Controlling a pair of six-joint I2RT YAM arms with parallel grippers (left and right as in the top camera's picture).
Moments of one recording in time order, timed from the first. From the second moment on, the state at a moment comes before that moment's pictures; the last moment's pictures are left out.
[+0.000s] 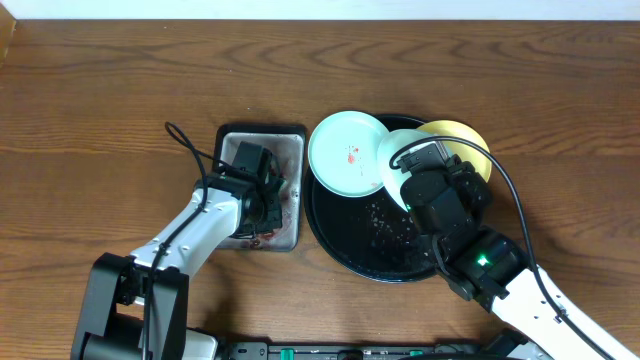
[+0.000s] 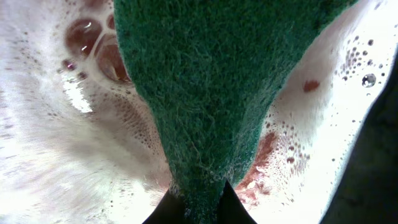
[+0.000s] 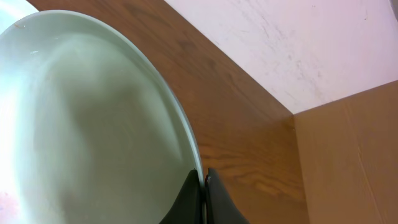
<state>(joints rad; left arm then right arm) -0.28 1.58 0.81 -0.66 0.07 -0.40 0.70 1.11 0.79 -0.40 0.84 -0.25</state>
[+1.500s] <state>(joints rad) -0.28 1.60 0.90 -0.61 0.02 -0.36 0.72 1.11 0.80 -0.28 0.94 -0.51</state>
